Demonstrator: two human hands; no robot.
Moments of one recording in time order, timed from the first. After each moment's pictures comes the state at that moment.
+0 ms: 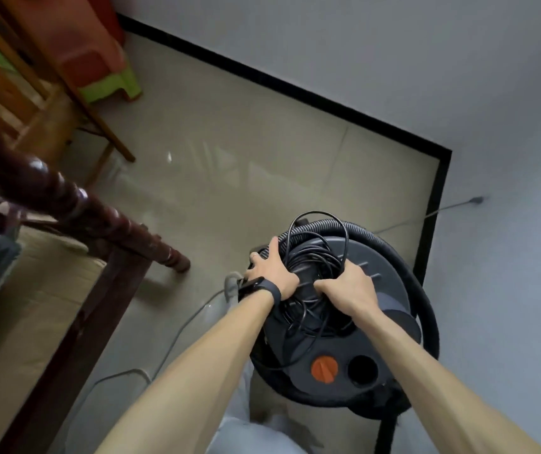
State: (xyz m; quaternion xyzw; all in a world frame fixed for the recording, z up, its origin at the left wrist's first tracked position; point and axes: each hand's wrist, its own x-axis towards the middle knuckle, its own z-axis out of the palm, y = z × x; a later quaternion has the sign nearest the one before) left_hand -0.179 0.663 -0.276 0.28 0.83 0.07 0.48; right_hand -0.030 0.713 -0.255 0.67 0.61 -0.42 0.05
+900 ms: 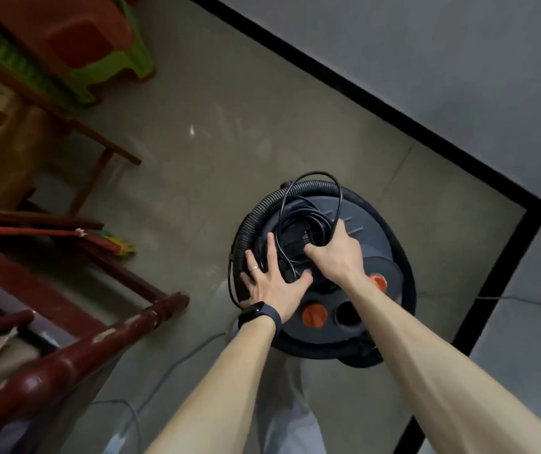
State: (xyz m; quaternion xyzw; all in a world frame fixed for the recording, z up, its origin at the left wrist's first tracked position) left_hand -0.336 0.943 -0.392 0.12 0.85 0.19 0.47; right_hand -0.273 1.073 -0.407 0.59 0.69 -0.41 0.11
